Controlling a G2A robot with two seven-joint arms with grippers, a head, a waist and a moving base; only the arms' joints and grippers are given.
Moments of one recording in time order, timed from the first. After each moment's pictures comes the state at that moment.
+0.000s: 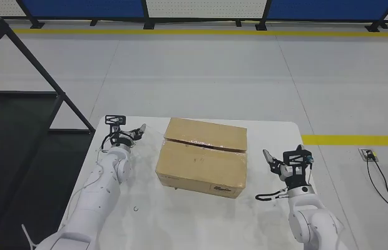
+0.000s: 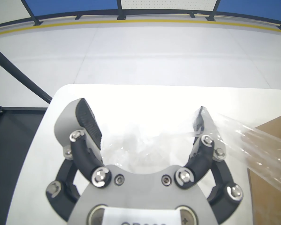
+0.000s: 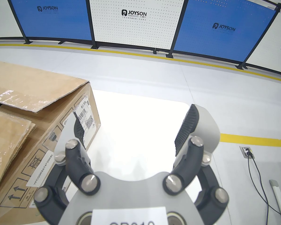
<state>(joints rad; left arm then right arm) 0.37 -1.38 -1.18 -0.33 1.18 -0.06 0.26 -1.24 -1.32 1.50 -1.70 -1.40 0.02 0.08</state>
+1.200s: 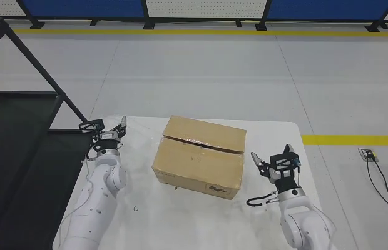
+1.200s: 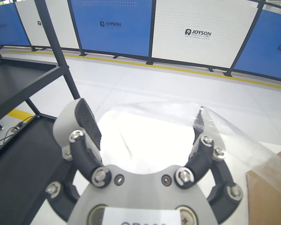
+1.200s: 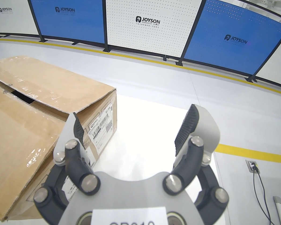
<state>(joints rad) 0.66 -1.32 -1.35 -0.83 1.15 0.17 0.34 -1.26 -1.32 1.43 -1.76 -1.46 0.01 0.08</state>
